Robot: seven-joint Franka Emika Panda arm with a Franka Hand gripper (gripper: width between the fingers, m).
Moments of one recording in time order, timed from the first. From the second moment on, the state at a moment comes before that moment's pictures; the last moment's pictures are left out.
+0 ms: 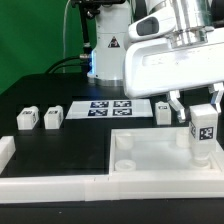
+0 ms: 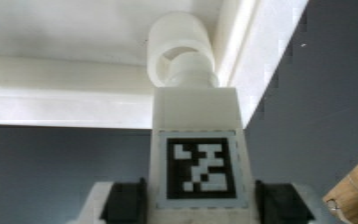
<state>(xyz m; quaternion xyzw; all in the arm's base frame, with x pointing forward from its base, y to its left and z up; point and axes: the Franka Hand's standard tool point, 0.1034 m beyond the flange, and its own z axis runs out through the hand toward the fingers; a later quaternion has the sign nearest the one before) 0.614 0.111 0.098 -0.97 -0.06 -0.24 0.05</state>
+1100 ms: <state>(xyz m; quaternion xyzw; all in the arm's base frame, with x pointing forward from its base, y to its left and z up) 0.608 0.112 0.080 -0.96 -0.06 -0.26 0.05</state>
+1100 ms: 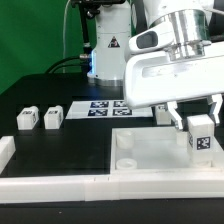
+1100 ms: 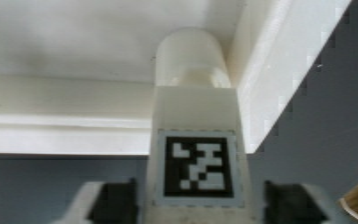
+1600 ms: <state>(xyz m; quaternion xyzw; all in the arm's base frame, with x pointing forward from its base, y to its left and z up) 0.608 0.112 0.079 -0.96 -0.06 -0.26 0.05</state>
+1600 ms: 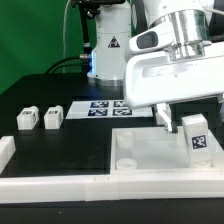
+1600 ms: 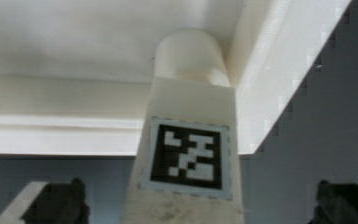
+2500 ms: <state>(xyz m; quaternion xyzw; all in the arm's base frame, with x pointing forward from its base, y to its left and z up) 0.618 0.107 0.098 -0.98 -0.06 -0.19 0.05</state>
